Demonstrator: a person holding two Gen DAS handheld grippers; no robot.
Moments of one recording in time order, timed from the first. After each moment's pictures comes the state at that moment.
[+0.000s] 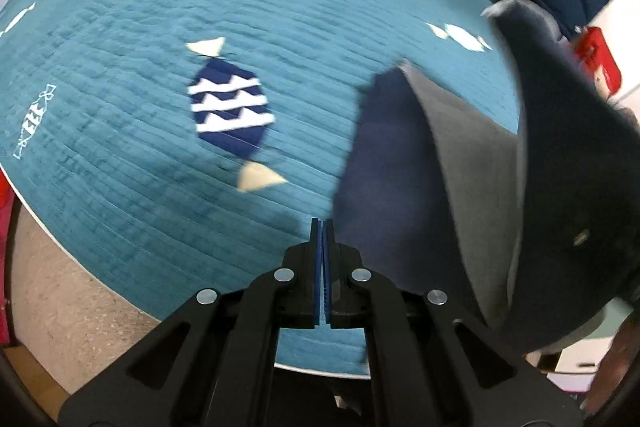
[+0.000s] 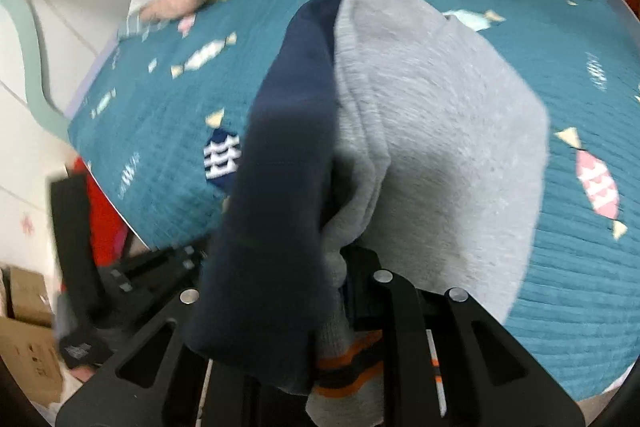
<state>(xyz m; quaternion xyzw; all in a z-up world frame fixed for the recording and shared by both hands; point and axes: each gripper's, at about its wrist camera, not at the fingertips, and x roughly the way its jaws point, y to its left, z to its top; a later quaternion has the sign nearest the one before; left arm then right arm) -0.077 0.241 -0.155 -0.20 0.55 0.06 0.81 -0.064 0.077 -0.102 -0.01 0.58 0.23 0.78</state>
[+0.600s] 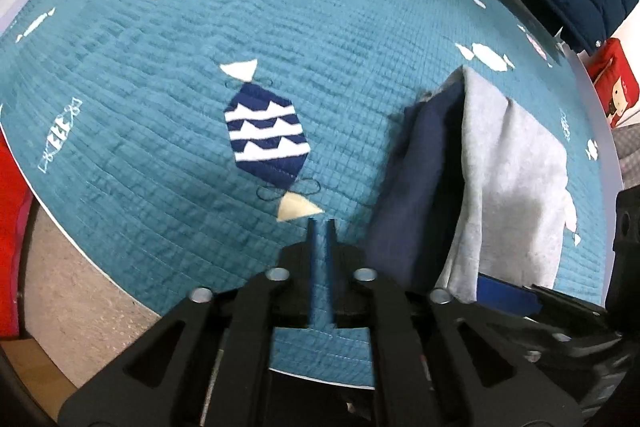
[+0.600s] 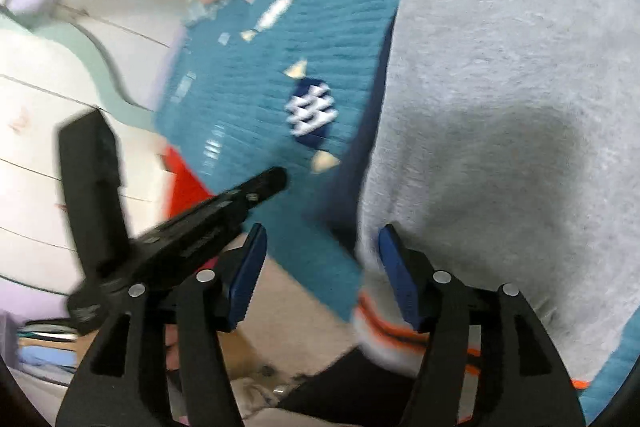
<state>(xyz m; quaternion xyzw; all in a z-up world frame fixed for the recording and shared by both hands) -0.052 0.256 -0.144 -0.19 0.54 0.10 0.81 -0.062 0.073 -0.128 0.17 0.62 0.38 0.67</state>
